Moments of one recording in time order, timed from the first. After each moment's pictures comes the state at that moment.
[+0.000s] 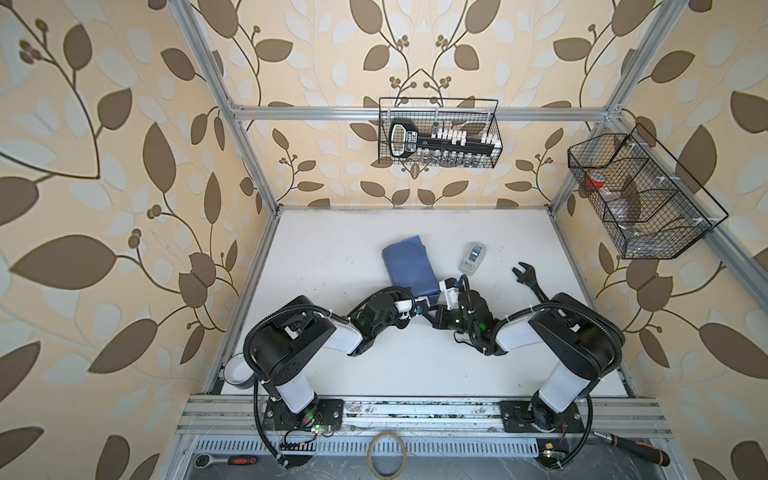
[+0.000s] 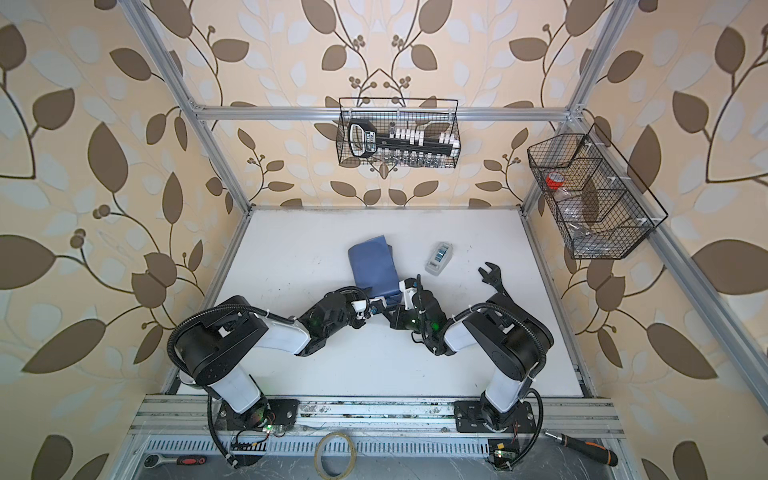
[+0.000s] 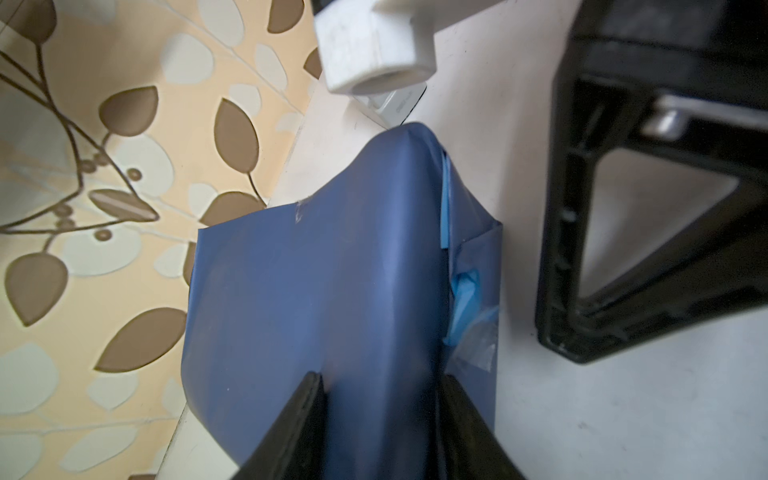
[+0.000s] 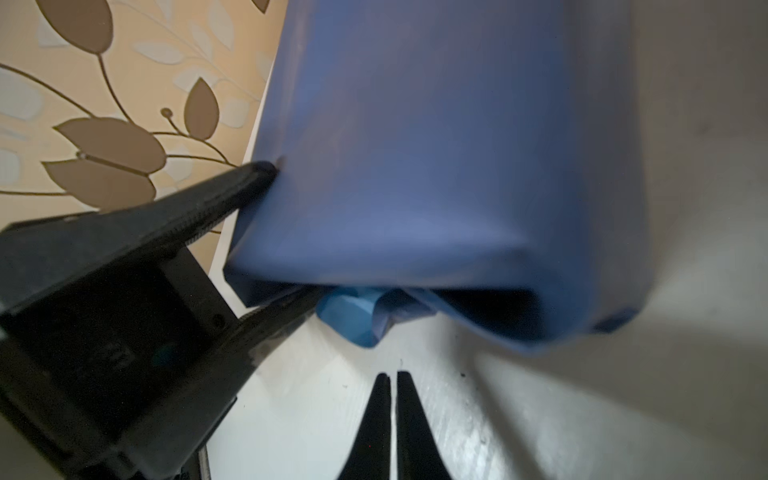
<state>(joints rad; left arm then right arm) -0.72 1.68 0.47 0.82 -0.06 0.81 0.63 1.73 0.45 0.78 -0.28 0.76</state>
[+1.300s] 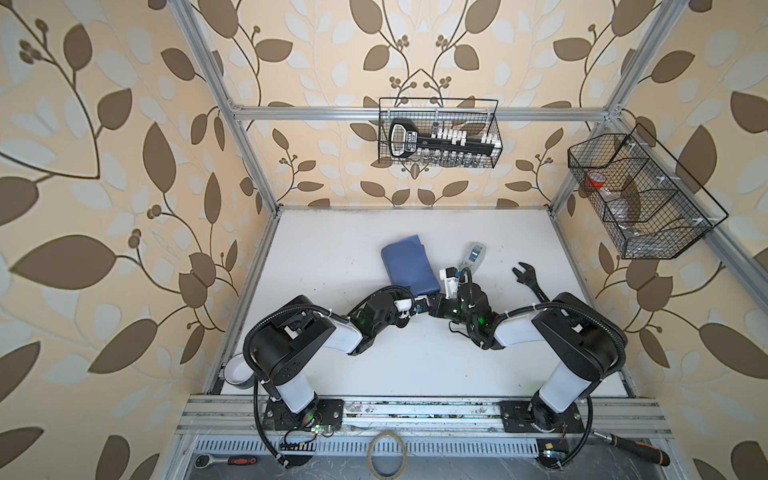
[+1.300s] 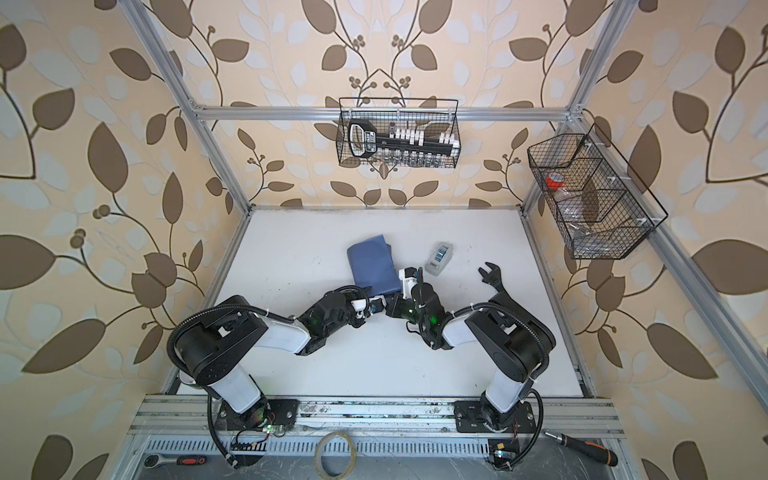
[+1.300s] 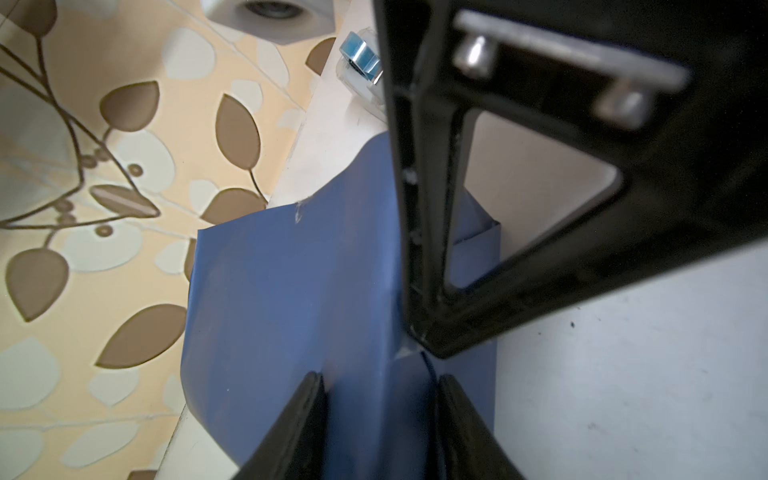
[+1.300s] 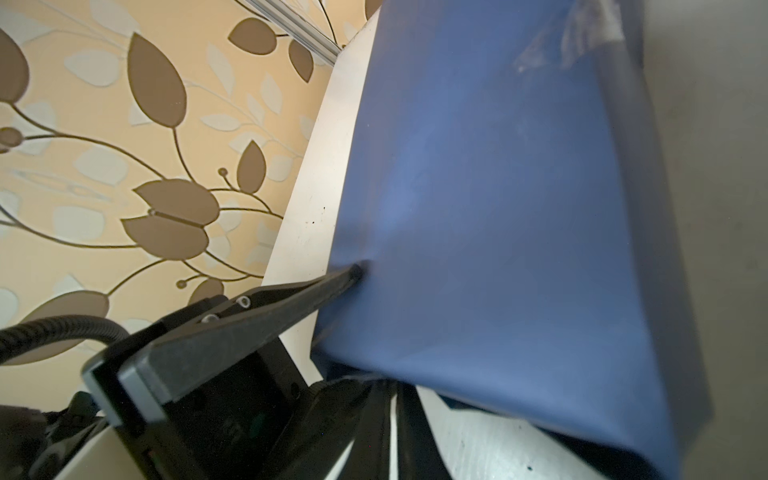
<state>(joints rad) -0.72 1.68 0.48 0.81 -0.06 0.81 0.63 1.71 0.51 0.82 -0.25 0.84</state>
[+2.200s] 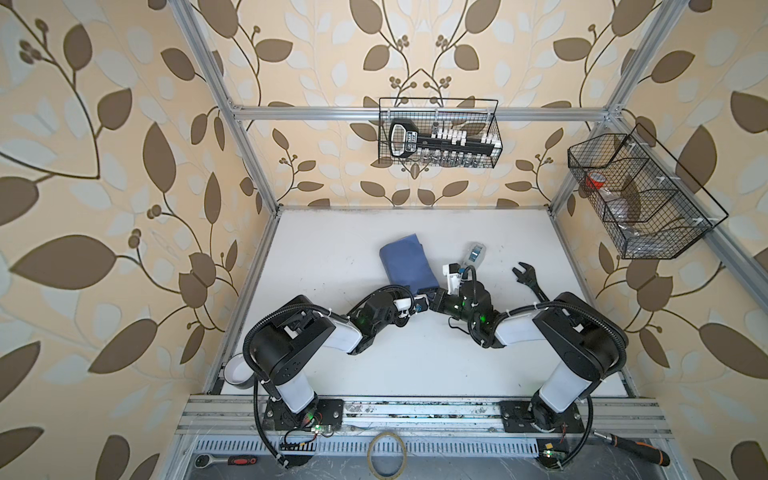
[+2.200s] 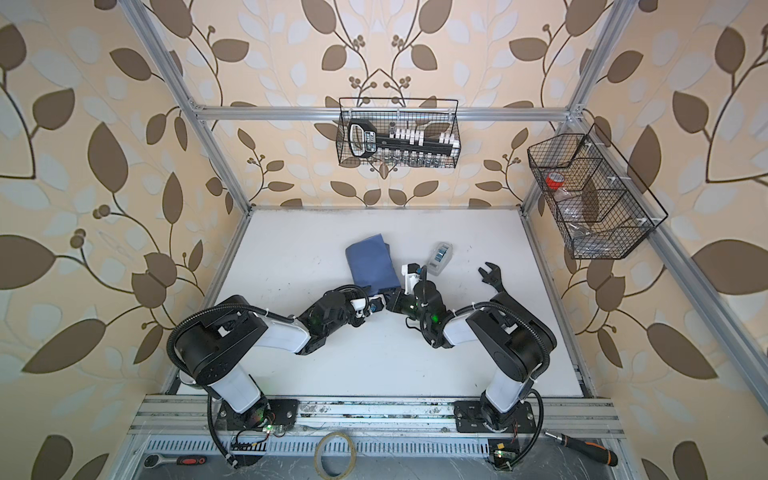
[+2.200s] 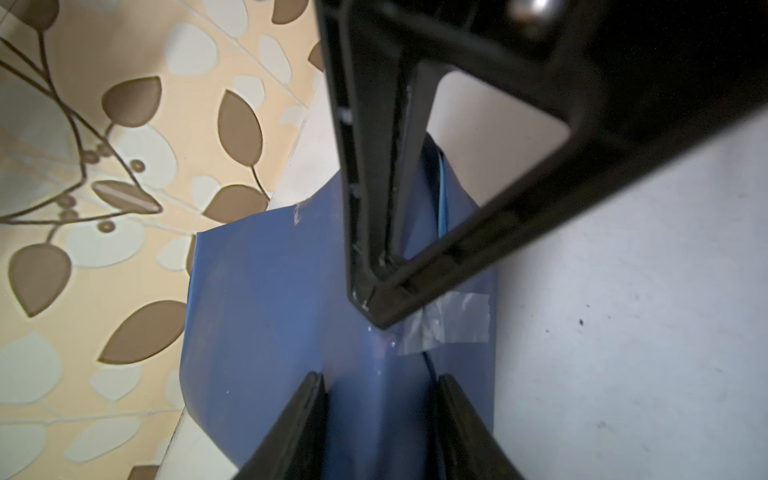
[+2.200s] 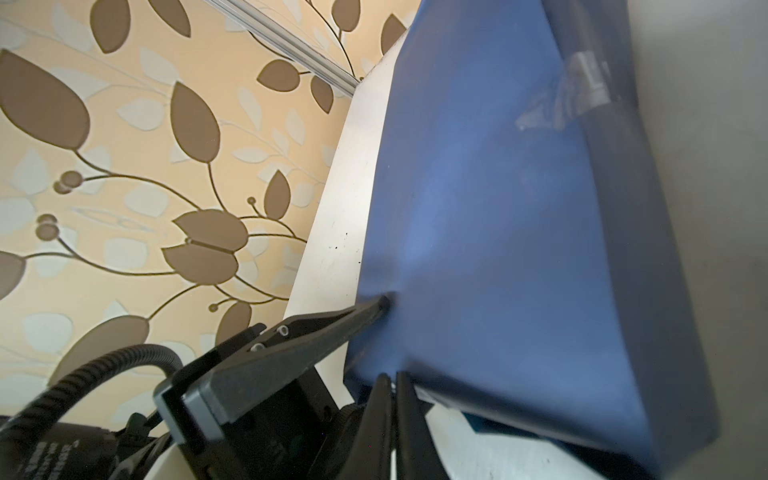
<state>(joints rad) -0.71 1.68 0.48 0.81 -0.06 0.81 0.61 1.71 0.51 0.90 -0.26 0.91</state>
